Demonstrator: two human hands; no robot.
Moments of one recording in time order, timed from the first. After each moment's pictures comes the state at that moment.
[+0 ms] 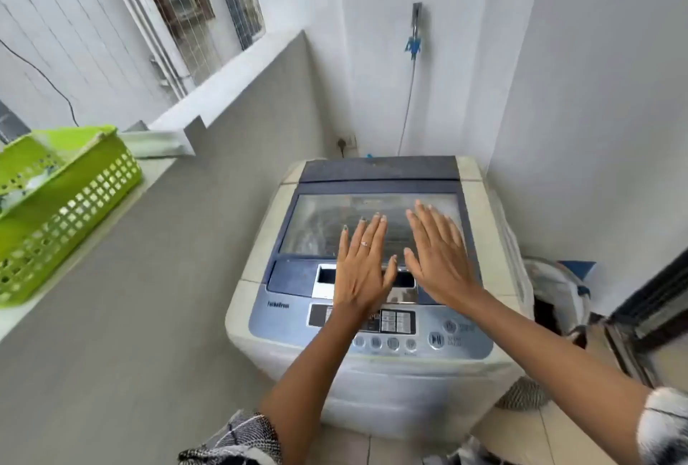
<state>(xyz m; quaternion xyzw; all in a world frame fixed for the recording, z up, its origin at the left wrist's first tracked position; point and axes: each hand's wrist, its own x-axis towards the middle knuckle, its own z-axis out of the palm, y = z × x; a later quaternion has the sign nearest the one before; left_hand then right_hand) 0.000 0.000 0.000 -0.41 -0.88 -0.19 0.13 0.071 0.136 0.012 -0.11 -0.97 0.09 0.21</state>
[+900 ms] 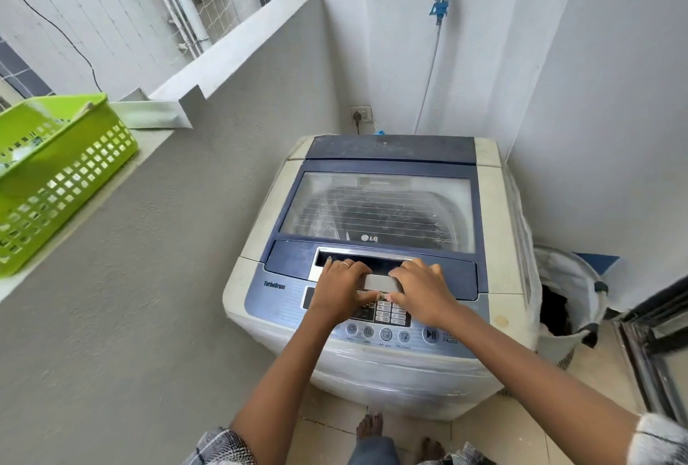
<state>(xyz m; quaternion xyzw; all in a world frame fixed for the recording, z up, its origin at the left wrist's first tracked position) -0.009 -0.032 -0.034 -0.34 -0.93 -0.11 -0.10 0.070 0.122 -0.032 -0.06 -0.98 0.16 -0.06</state>
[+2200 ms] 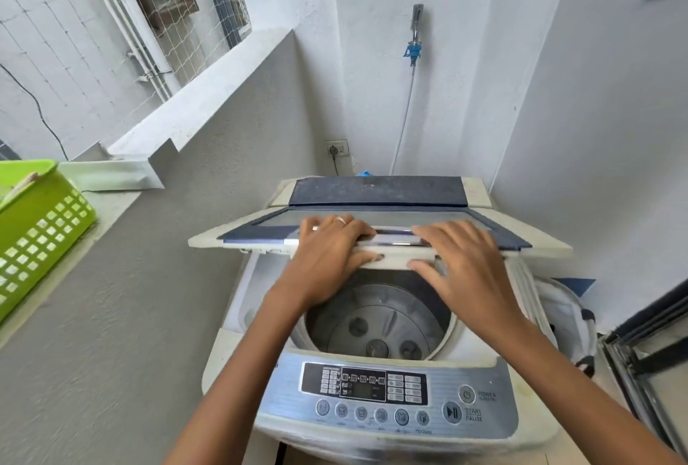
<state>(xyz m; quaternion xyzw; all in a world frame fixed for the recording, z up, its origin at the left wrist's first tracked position) -0.093 -0.008 0.107 -0.49 -0.86 -0.15 0.05 0.044 0.153 0.092 -0.09 -0.95 0.08 0.29</state>
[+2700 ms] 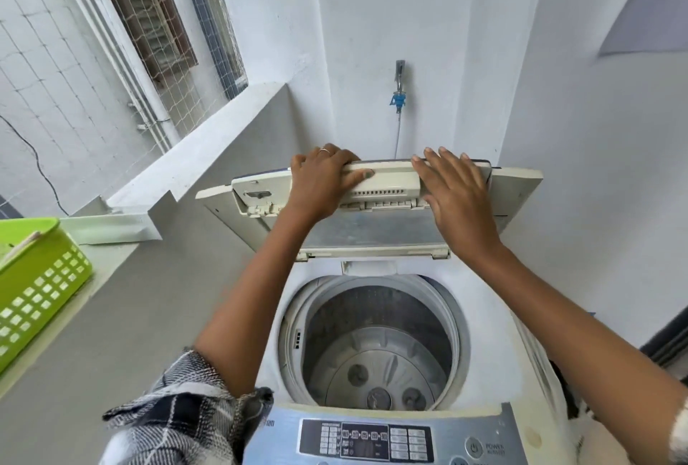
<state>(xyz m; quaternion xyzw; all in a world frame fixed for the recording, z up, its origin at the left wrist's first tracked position) -0.192 0.072 0.188 -0.42 -0.87 -0.16 0.18 -0.040 0.229 0.140 -0.11 -0.92 -0.04 0.38</state>
